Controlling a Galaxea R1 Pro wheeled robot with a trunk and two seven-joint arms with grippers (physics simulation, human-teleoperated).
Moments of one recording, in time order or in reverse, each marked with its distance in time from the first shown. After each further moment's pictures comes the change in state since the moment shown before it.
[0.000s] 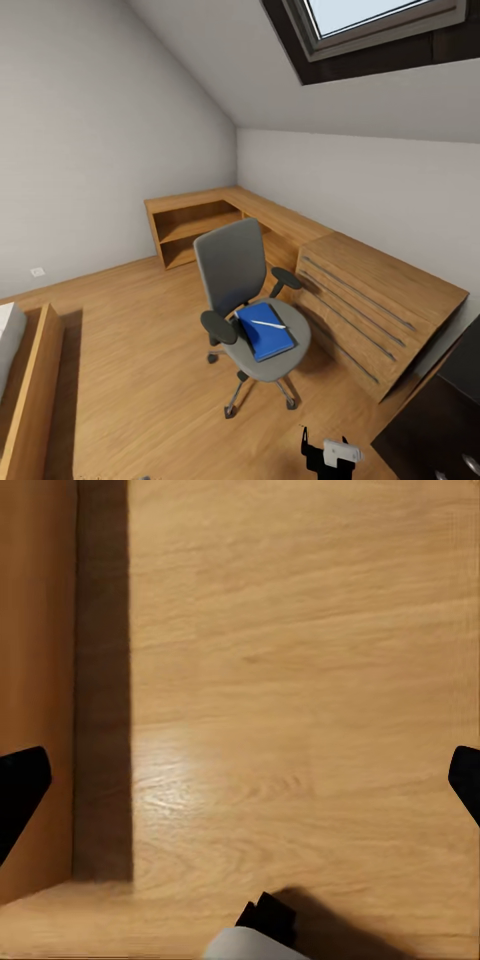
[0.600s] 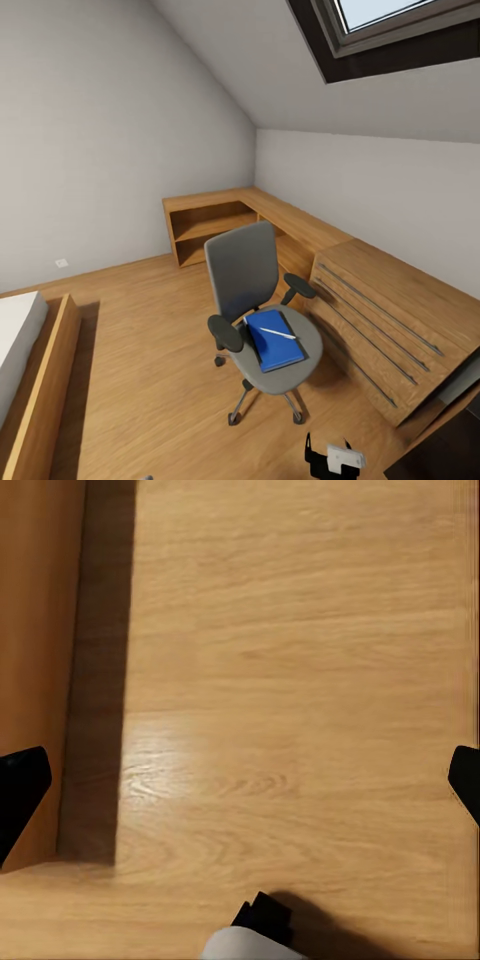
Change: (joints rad) left arm 0.000 -0.006 -0.012 0.000 -0.008 -0.001 -0.002; right arm 0.017 -0.016 -0.002 -0.001 0.003 0.010 0.015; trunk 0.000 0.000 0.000
